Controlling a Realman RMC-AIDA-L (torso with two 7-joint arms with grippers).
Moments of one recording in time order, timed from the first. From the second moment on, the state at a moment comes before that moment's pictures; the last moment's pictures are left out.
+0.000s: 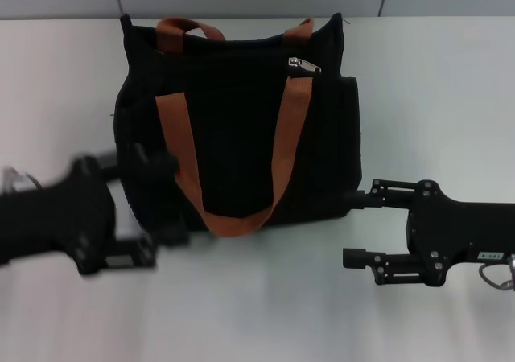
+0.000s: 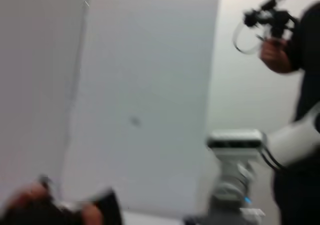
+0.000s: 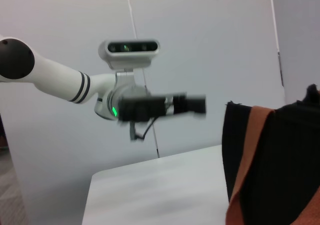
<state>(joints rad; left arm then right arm) -0.36 -2.01 0.83 0.60 1.71 1.96 -1.10 0.46 2.07 -0.72 -0.52 -1.97 -1.82 1.03</state>
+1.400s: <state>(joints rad) -0.31 -2.03 0.94 0.56 1.74 1.82 -1.01 0.47 2.08 -0.72 -0.41 -2.01 -1.76 0.93</state>
